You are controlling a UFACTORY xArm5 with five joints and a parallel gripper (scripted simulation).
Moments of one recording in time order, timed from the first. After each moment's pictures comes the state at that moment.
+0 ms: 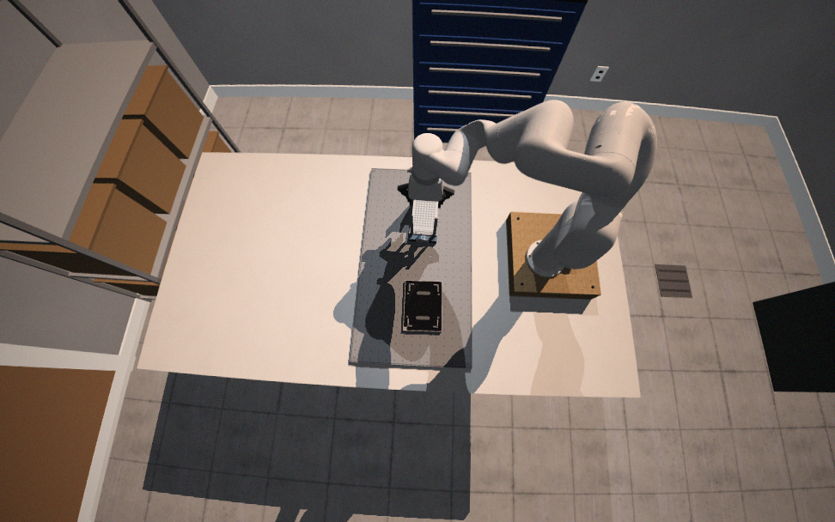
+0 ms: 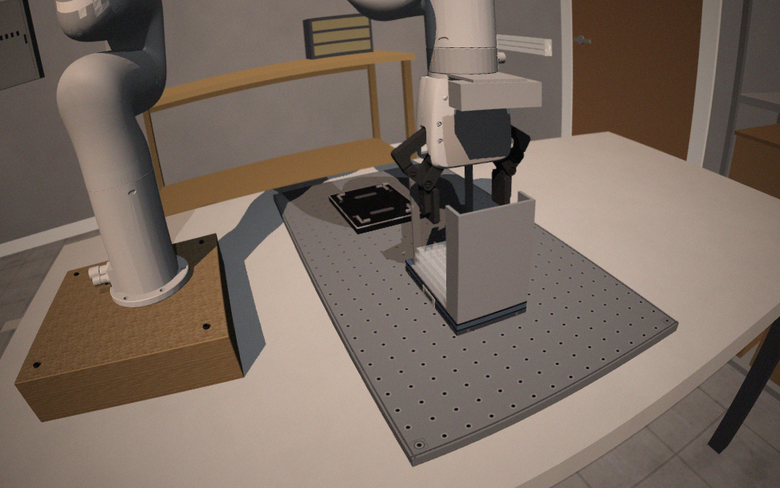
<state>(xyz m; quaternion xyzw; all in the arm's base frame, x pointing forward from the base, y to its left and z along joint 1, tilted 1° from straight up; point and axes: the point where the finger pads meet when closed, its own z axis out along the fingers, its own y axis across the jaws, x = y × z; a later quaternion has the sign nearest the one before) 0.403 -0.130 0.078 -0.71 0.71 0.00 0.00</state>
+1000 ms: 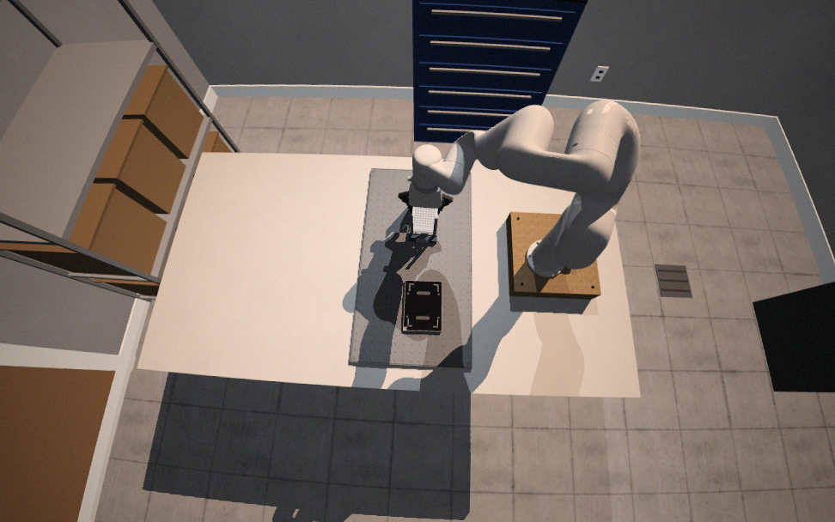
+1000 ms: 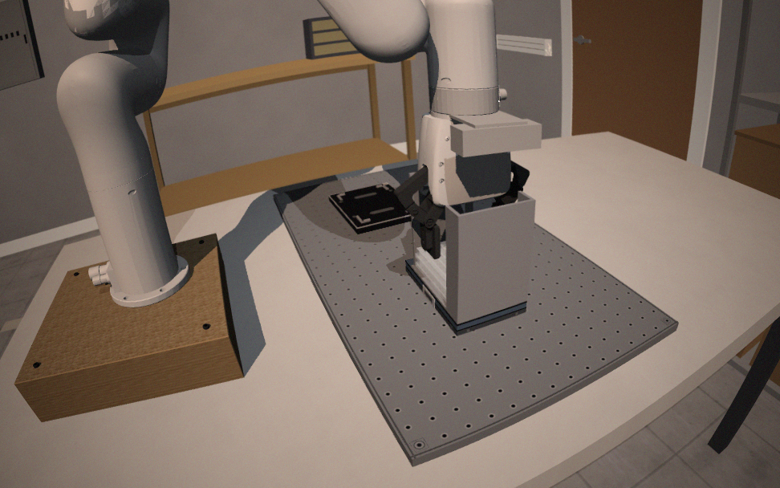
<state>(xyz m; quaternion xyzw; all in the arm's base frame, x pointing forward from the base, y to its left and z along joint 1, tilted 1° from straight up) 0.404 -0.130 0.035 -0.71 0.71 0.00 0.00</state>
